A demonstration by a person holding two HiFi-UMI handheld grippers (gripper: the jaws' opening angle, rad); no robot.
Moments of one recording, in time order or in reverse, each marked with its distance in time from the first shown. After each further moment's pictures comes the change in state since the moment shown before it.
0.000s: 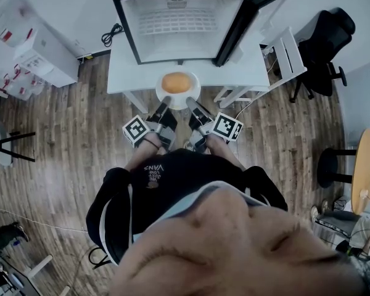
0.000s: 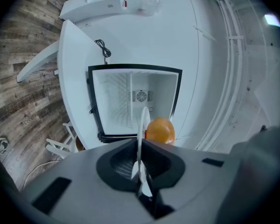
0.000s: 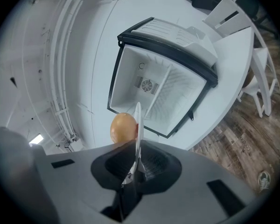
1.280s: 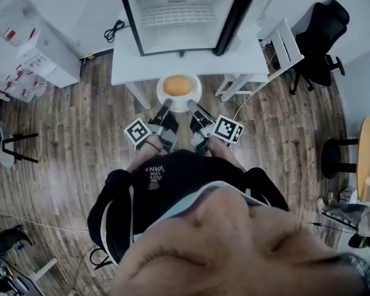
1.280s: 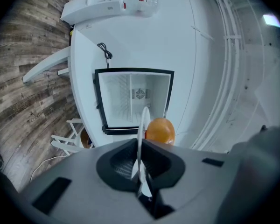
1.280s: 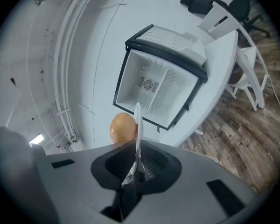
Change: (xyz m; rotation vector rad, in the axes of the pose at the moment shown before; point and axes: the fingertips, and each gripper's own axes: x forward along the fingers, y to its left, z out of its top) left arm -0.069 -0.009 -0.031 0.001 0.030 0.003; right arm -0.046 0.020 -0.061 0.022 -0.033 -0.040
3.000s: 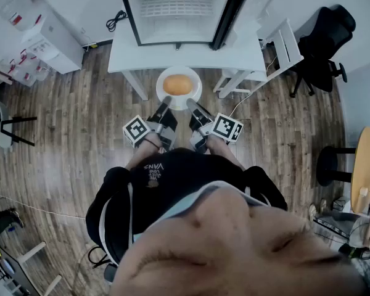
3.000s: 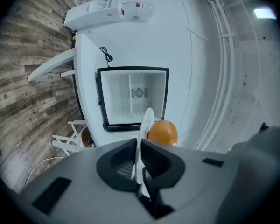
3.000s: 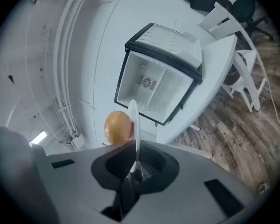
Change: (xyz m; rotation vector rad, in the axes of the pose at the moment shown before) left arm -0.006 -0.010 -0.056 0.031 -0.065 0.019; right arm -0.055 -0.006 0.005 -0.013 0.083 0.004
